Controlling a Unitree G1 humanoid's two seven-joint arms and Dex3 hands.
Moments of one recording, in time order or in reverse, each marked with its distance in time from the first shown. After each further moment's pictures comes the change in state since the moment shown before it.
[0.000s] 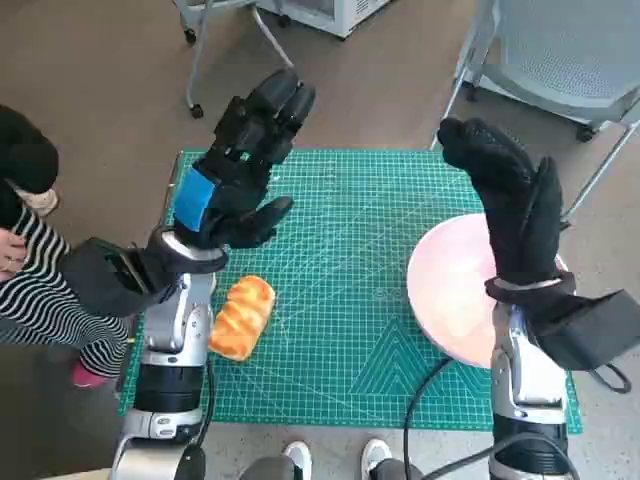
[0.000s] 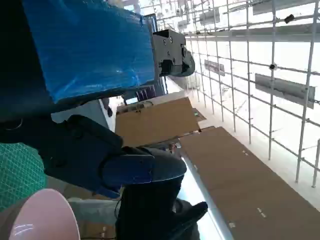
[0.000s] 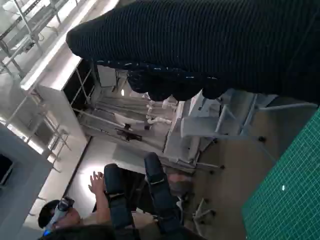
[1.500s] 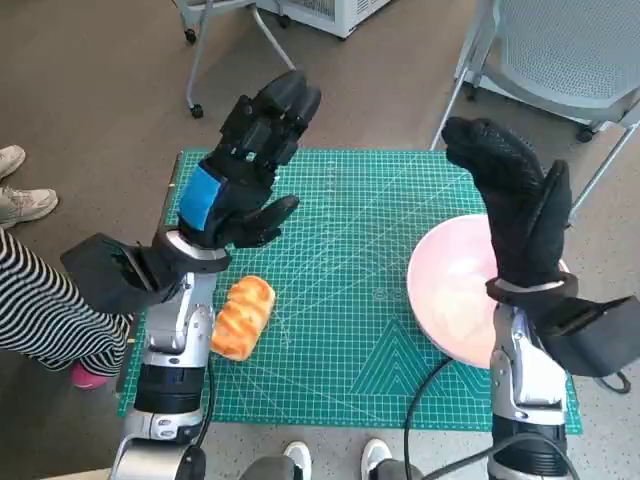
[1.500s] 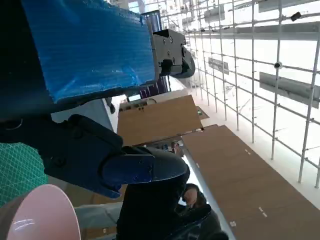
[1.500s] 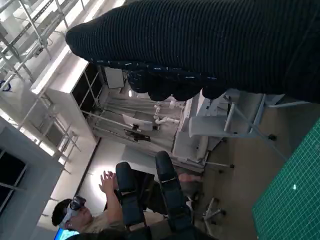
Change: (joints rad) left arm 0.000 -0.001 -0.020 -0.016 0.003 0.027 0.019; right arm 0.007 0.005 -0.008 -0.012 0.035 -0.014 0.008
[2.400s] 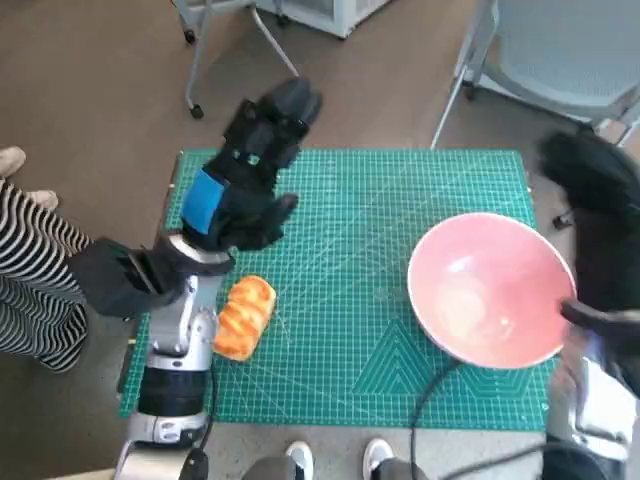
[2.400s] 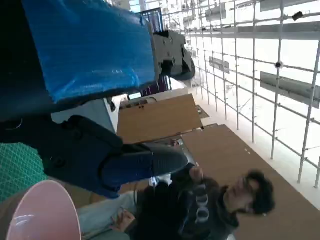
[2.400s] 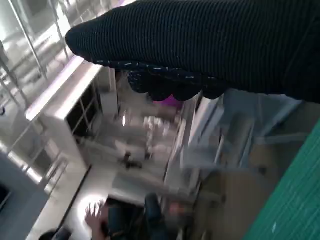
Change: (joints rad) left arm 0.018 -0.007 -0.005 -0.007 0.000 -0.003 -0.001; right arm 0.149 -0.139 -0.254 -0.020 0.012 -0.074 -0.061
